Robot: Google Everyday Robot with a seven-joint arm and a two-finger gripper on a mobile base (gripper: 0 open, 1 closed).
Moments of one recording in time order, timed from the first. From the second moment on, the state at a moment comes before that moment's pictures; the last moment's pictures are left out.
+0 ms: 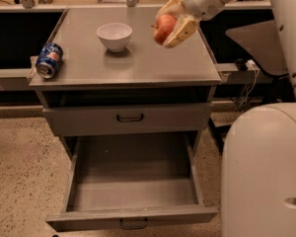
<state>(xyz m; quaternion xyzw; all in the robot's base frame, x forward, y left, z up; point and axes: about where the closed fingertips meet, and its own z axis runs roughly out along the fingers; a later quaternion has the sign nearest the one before) 0.690 -0.073 0.974 -0.74 0.53 0.13 0.38</state>
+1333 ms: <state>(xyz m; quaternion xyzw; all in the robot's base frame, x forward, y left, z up) 0.552 0.012 0.970 -0.94 0.22 -0.02 0.28</state>
